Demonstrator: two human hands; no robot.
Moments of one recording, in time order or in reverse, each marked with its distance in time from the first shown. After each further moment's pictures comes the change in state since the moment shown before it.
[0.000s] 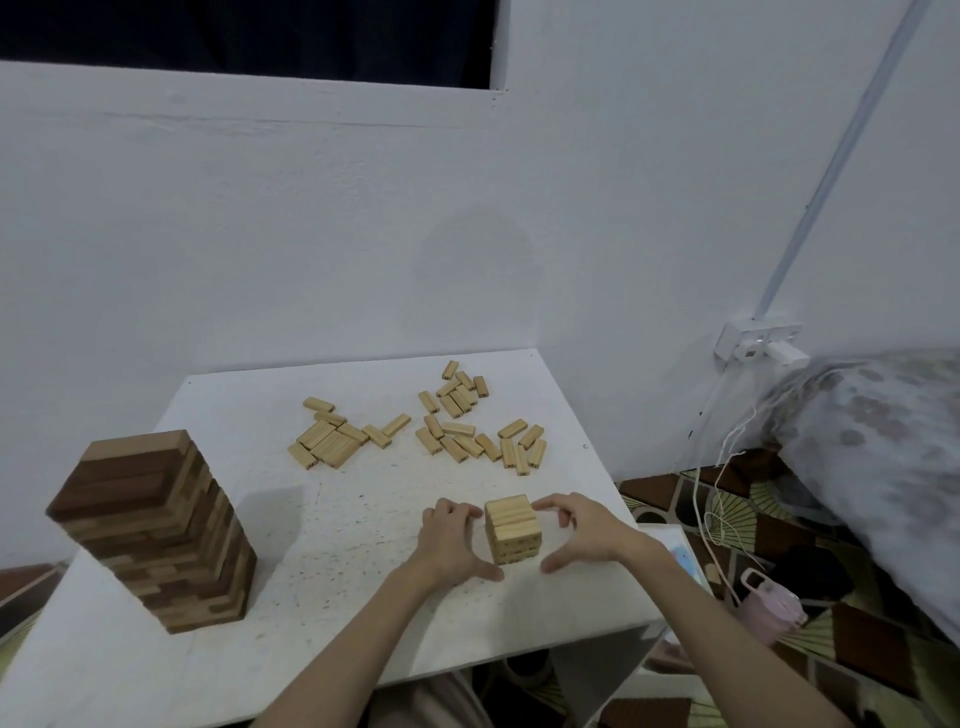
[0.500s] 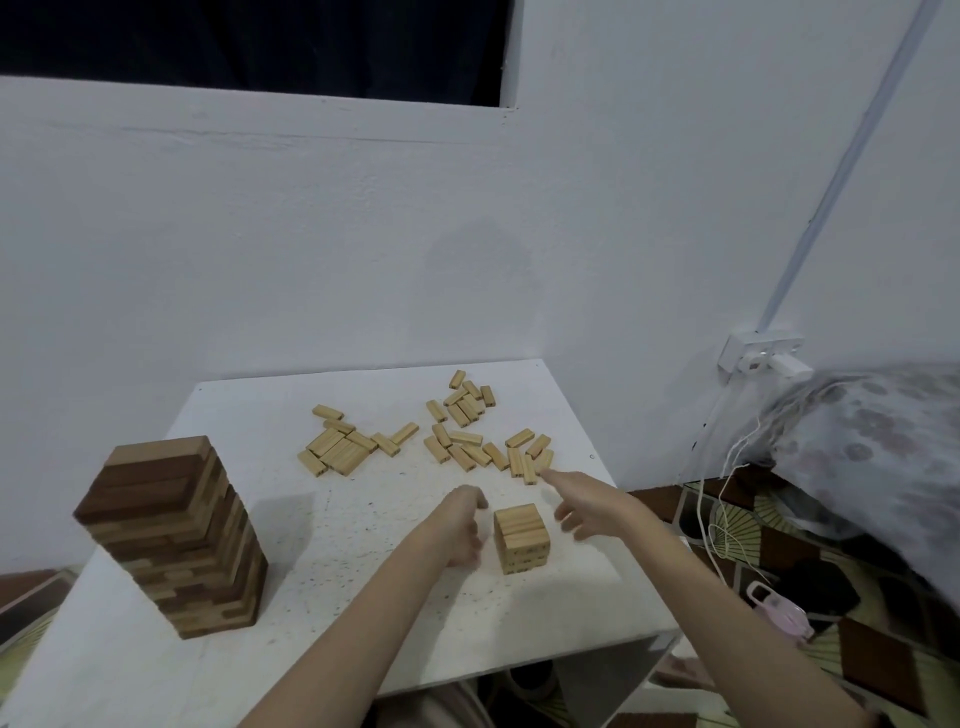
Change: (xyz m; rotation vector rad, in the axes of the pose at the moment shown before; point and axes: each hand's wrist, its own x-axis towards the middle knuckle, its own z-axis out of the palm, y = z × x) left_hand -0.009 0.043 -0.046 -1.069 -0.172 -0.498; right_hand 0.001 -0.065 -0.029 0.436 -0.060 0.344
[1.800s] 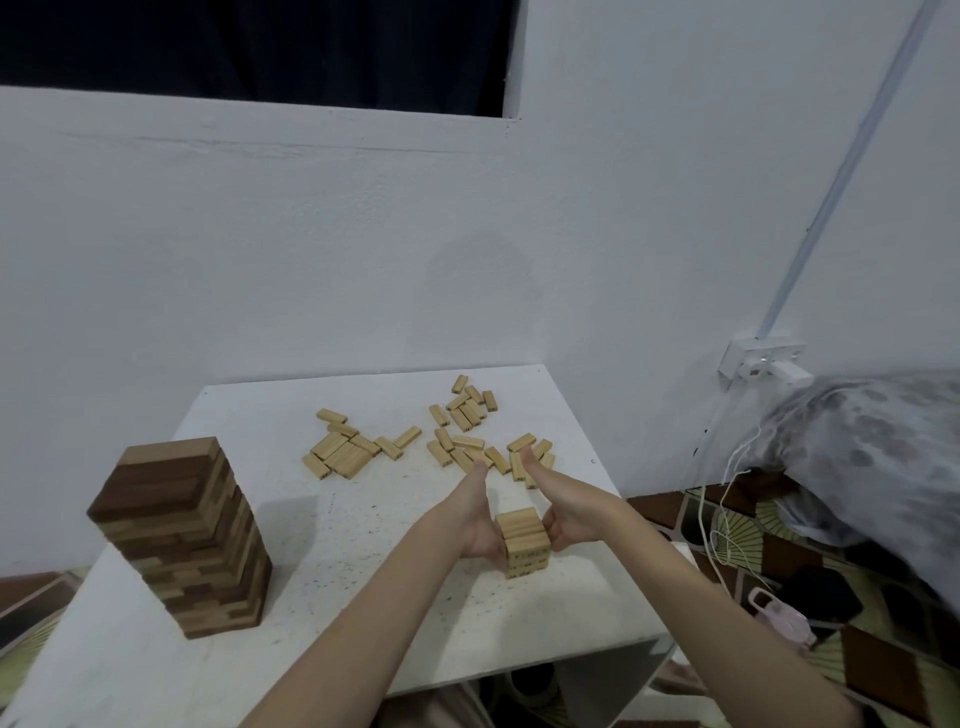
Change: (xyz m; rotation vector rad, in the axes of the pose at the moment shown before) left_hand -0.048 0.020 0.017 -0.267 -0.209 -0.075; right_hand -0.018 -0.022 0.020 0.286 -0.179 0.048
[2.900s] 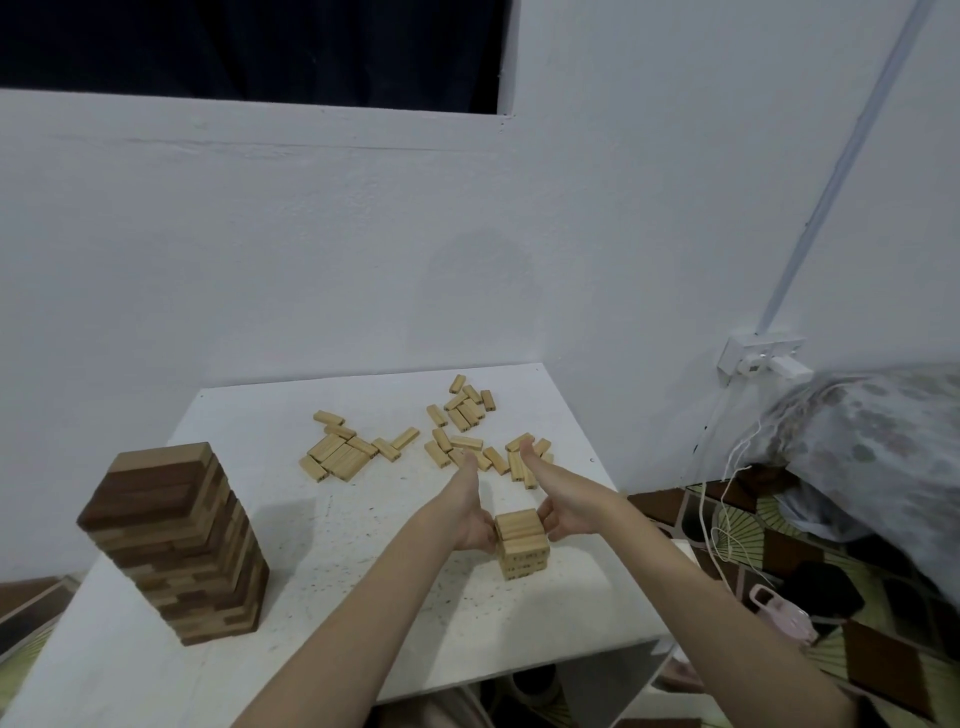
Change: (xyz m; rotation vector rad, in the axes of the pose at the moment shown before) left_hand 0.015 0.006 -0.005 -0.054 0.032 0.010; right_hand 0.013 -0.004 -0.006 -0.035 0.061 -0.030
